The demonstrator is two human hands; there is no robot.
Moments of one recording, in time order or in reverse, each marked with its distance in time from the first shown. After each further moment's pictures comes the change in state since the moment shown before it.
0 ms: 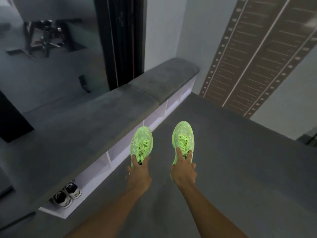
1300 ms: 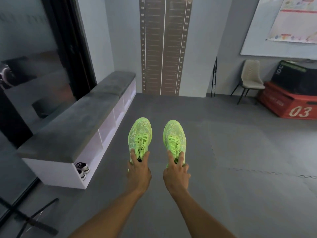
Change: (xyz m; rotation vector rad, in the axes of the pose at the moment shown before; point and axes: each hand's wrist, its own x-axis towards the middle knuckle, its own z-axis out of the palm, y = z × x) left_hand -0.692 -0.360 -0.024 0.156 0.154 0.576; right_hand -0.848 0.043 0.176 0.064 0.365 0.283
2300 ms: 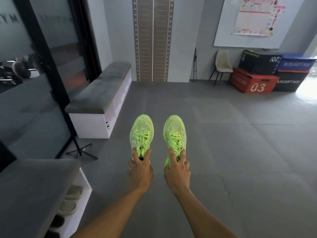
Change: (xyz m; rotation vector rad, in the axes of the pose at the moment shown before) left_hand -0.776 -0.246 -0.160 -0.048 -0.009 0.113; right_hand -0.848 0.002 -0.022 0.089 0.080 0.050
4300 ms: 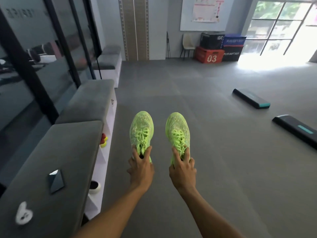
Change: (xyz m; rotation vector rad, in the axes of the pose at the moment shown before) left_hand -1.691 -0.368 -0.336 -0.001 -0.041 0.121; right_hand -1.776 0.081 -0.126 -0.117 0.079 0.091
